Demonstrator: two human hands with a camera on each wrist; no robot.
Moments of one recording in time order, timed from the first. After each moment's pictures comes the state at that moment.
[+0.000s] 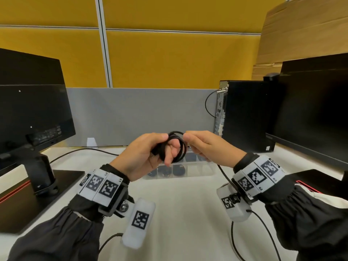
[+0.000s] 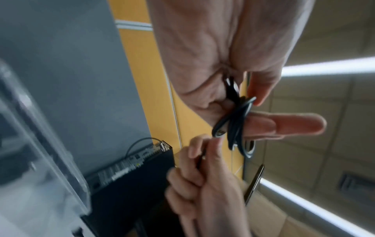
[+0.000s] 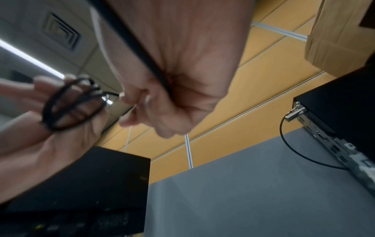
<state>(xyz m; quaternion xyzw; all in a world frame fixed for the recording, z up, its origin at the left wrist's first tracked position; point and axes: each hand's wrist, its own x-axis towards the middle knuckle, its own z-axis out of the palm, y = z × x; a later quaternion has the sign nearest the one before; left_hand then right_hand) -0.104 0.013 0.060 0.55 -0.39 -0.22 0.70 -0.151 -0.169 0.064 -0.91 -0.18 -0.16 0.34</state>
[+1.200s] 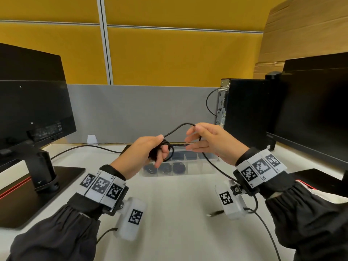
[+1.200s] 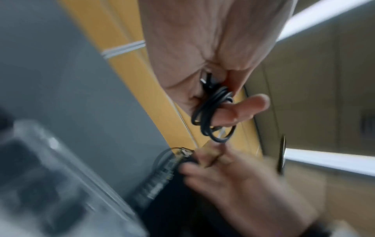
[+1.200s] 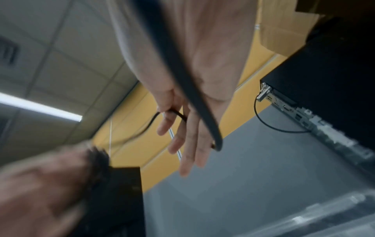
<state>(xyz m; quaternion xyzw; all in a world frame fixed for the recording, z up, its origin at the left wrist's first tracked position) -0.075 0.018 0.039 0.68 -0.37 -0.11 0.62 -0.142 -0.186 0.060 -0.83 -0.06 -0.11 0.55</state>
